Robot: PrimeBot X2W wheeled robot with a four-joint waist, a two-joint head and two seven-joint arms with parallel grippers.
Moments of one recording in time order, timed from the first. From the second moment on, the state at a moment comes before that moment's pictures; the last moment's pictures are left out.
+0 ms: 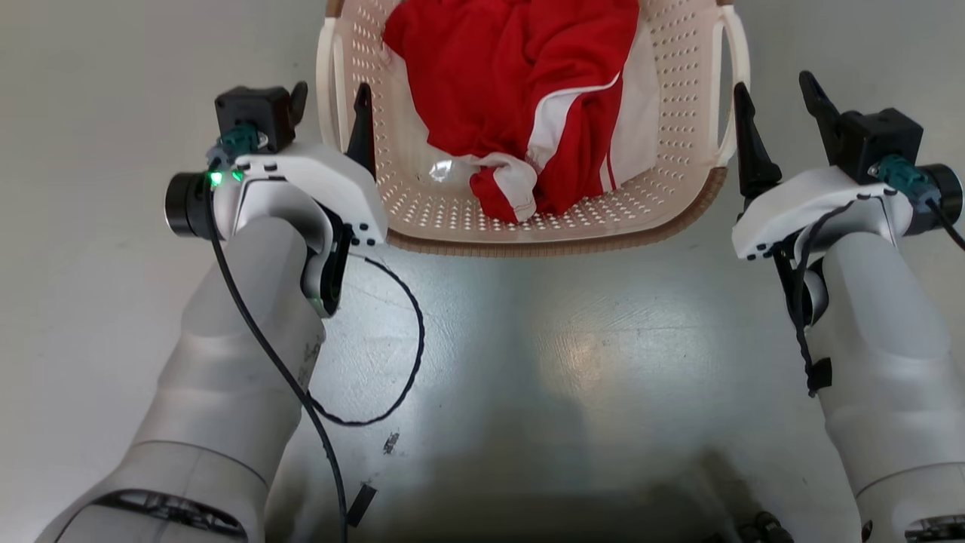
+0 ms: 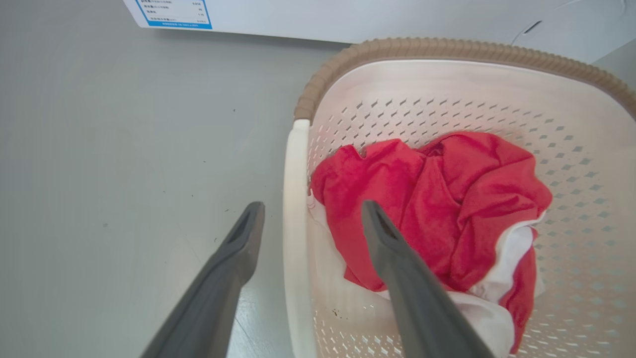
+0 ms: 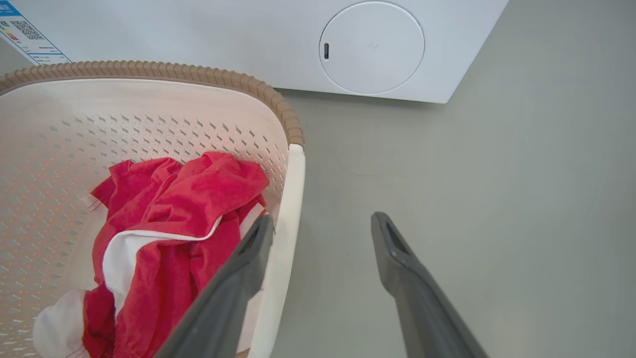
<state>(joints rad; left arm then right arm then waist) -0.97 0.03 -0.31 1.01 -0.42 0.05 -0.26 -0.83 -0.09 -0.09 0.82 -0.07 0.12 -0.25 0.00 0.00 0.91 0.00</state>
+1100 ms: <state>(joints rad) -1.14 0.03 -0.45 1.23 -0.47 0.03 -0.26 -1.03 -0.07 -0.01 1.12 0.00 0.12 -0.25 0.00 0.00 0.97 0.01</state>
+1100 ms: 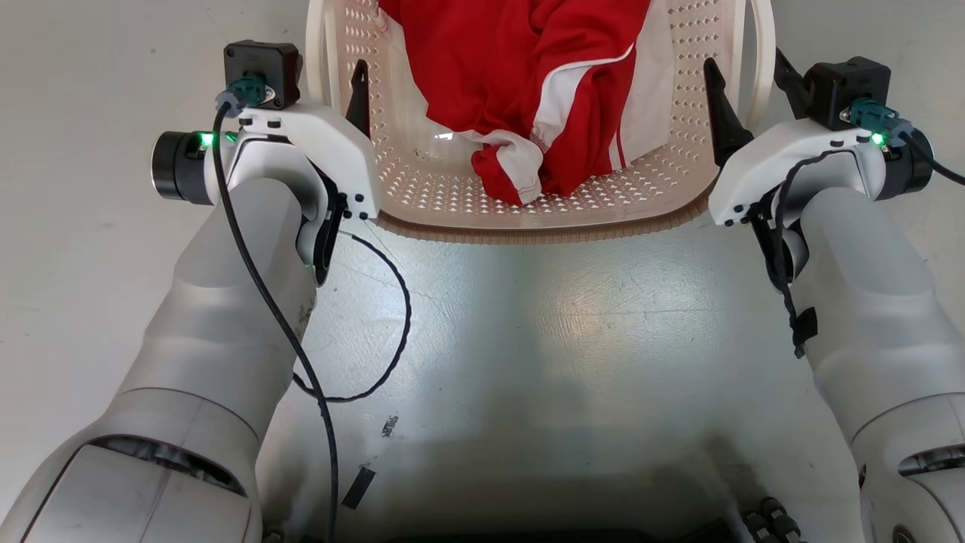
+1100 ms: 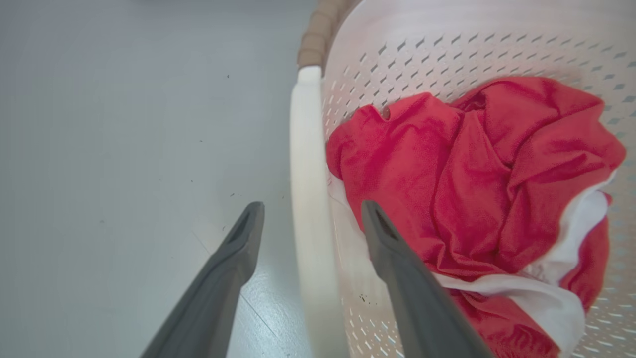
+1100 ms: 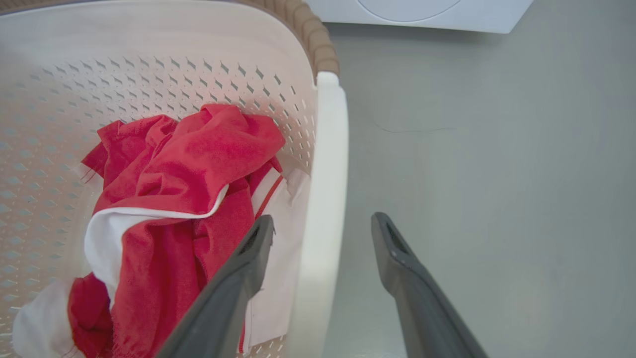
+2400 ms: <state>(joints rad) -1.08 0.02 -0.61 1.27 -0.61 0.04 -0.24 -1.00 -0.07 0.19 1.22 0.17 0.12 -0.25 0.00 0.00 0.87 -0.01</state>
